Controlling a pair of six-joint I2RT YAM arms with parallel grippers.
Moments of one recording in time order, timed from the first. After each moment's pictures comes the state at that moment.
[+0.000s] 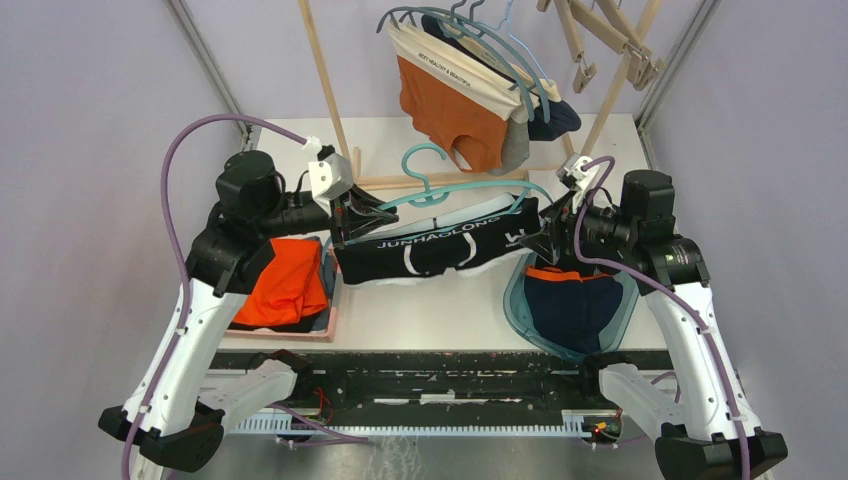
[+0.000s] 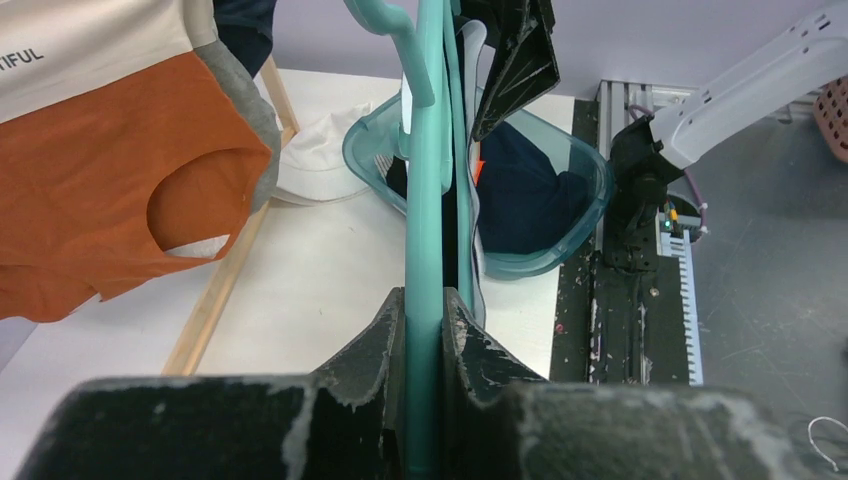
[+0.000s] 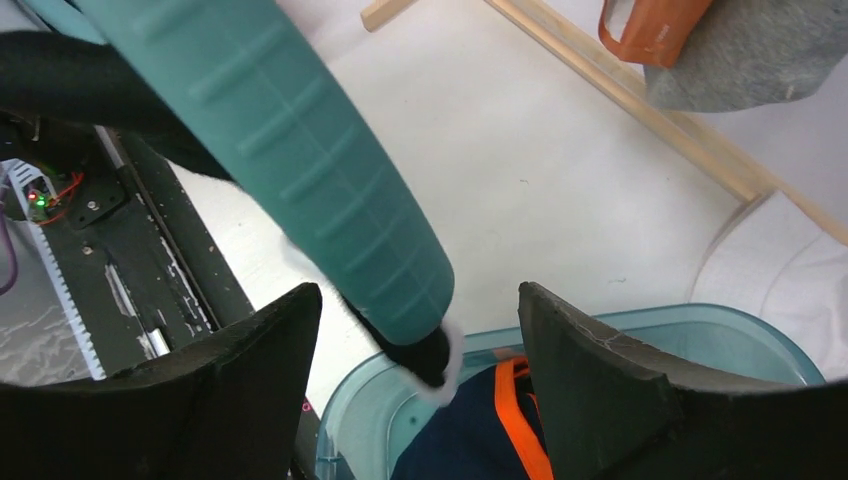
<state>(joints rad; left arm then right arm) -0.44 0.99 1.37 -0.56 0.88 0.24 0.14 0.92 1.11 -0.71 -0.74 -0.28</state>
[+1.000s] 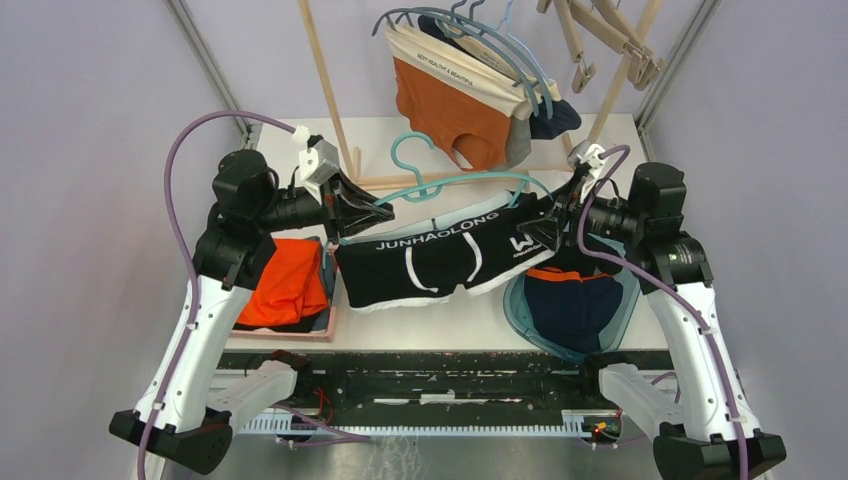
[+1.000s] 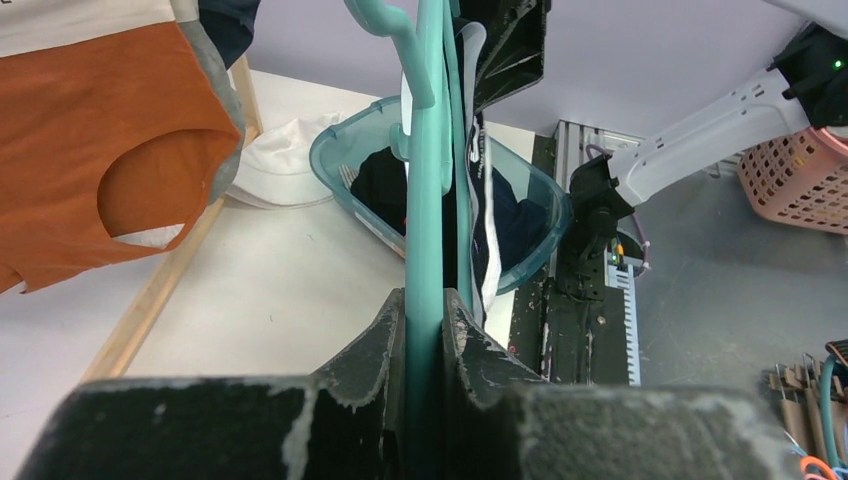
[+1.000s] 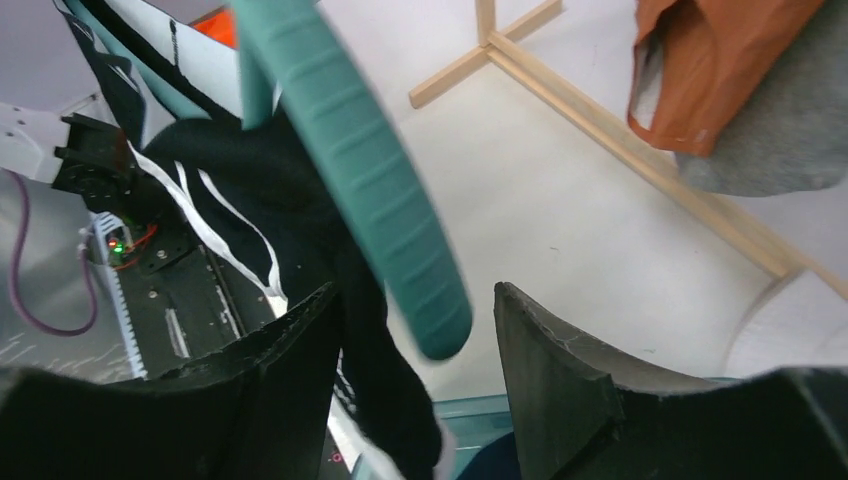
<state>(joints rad) -0.32 0.98 1.28 -0.41 1.03 0.04 0.12 0.93 1.12 -0.54 -0.91 -0.11</state>
